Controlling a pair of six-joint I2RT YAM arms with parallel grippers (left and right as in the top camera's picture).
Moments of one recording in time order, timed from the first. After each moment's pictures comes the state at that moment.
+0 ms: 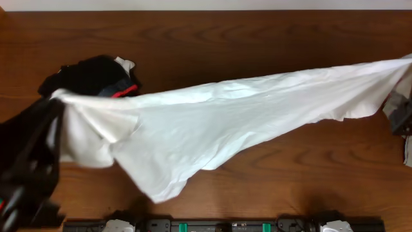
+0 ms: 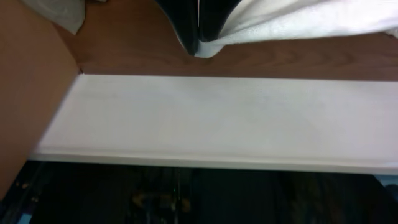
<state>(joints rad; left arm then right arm) -0.26 1.18 2.60 -1.35 0.19 -0.12 0.19 1.08 2.06 -1.15 0.21 0.02</state>
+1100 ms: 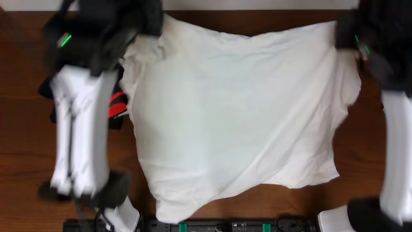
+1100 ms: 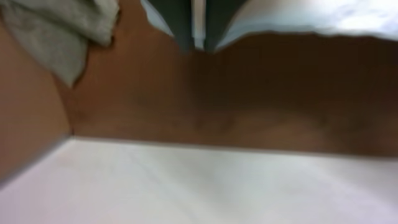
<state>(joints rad) -0.24 1.87 2.44 -1.23 -0.06 -0.03 0.11 1.66 2.14 -1.11 0.25 -0.02</state>
